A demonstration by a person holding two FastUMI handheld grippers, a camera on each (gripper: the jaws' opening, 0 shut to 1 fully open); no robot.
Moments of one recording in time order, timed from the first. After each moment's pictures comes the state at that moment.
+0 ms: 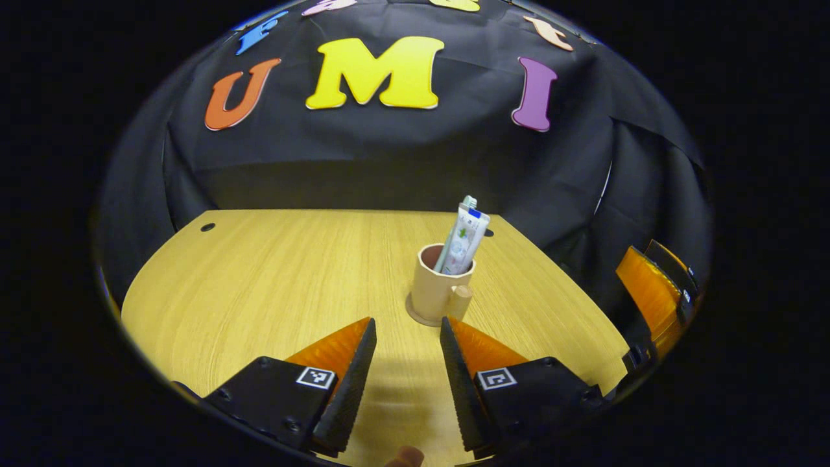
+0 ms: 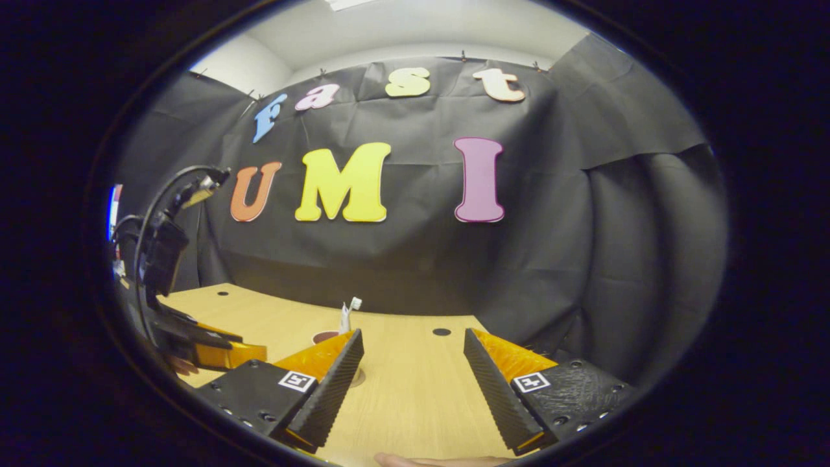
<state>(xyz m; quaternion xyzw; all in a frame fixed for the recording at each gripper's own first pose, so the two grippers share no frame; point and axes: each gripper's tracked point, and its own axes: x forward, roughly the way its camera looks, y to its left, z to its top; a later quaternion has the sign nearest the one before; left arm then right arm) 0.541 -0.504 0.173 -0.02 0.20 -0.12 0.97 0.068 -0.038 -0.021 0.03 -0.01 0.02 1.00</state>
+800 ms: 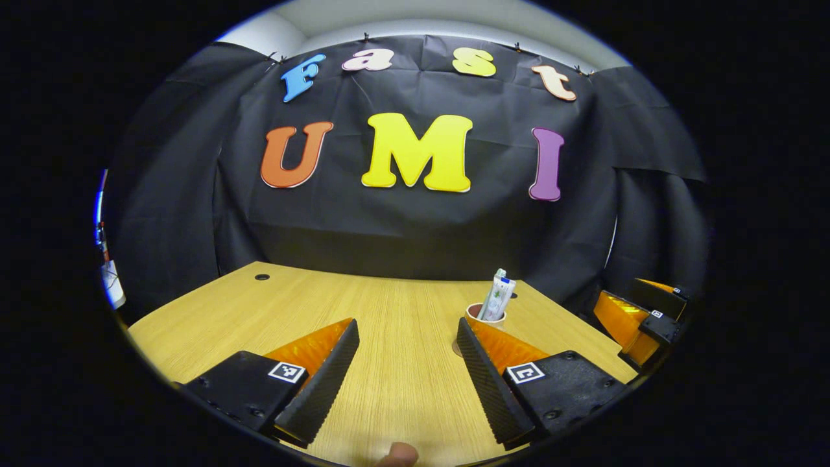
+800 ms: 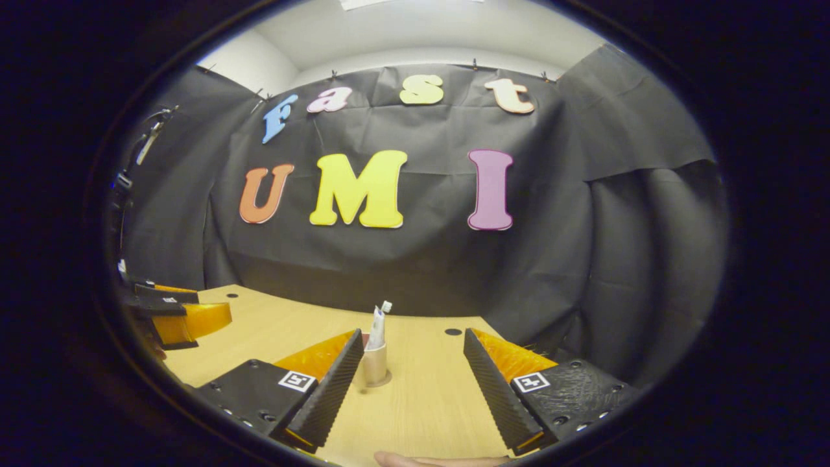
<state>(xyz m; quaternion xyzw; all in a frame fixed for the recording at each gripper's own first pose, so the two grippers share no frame) 0.488 -0.419 0.242 -0.04 0.03 -0.07 1.00 0.020 0.008 0.001 0.03 -0.02 0.02 1.00</state>
